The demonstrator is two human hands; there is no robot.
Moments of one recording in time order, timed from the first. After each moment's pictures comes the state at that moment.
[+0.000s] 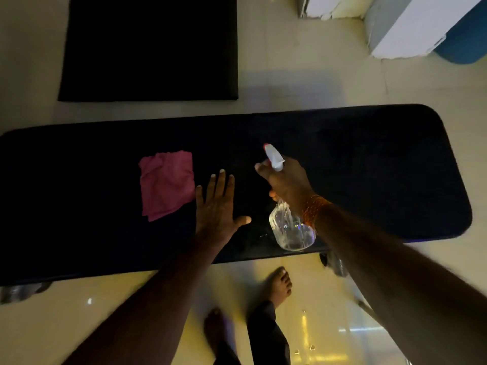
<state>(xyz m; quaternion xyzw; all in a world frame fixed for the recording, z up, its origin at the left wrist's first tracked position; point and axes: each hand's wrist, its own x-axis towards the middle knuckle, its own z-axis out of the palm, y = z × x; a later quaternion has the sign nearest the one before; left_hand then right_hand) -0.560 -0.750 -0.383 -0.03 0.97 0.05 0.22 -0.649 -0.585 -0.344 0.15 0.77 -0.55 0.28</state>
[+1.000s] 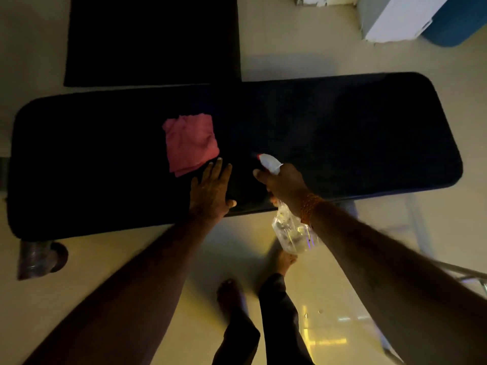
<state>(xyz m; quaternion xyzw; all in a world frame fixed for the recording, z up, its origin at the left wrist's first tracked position) -0.480 -0.811 -0.369 0.00 0.97 0.05 0.23 -0.522 -0.626 -0.339 0.15 0.78 -0.53 0.29</state>
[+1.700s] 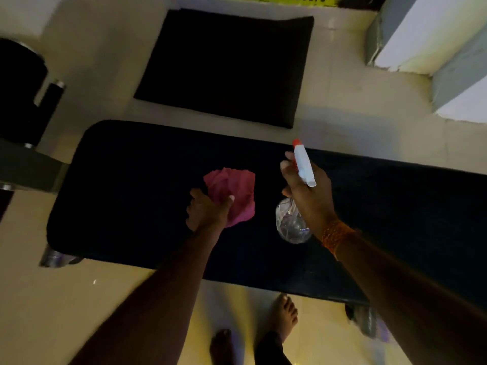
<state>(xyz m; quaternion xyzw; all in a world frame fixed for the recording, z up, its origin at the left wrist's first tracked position) -0.570 -0.874 -0.361 -0.53 0.77 0.35 0.10 -0.658 -0.692 -0.316 0.02 0.73 -0.66 0.17</state>
